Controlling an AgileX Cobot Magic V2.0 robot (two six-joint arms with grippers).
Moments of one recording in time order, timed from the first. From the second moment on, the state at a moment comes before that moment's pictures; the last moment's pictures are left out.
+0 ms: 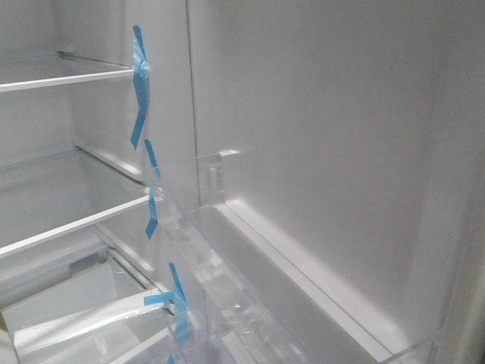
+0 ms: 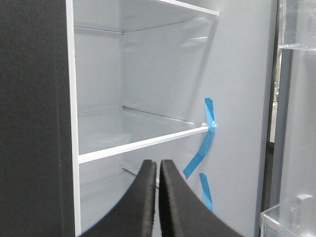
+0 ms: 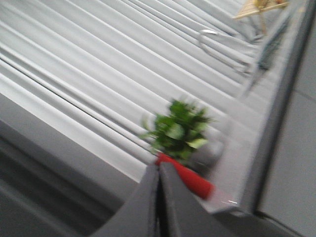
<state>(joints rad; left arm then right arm) 0.01 -0.01 0.00 -0.03 -0.13 -0.02 0.02 0.02 -0.20 0.90 -0.16 0.17</state>
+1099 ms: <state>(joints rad) 0.01 -0.01 0.00 -0.03 -0.13 -0.02 0.08 0.75 -0.94 0.83 0.24 -0.05</state>
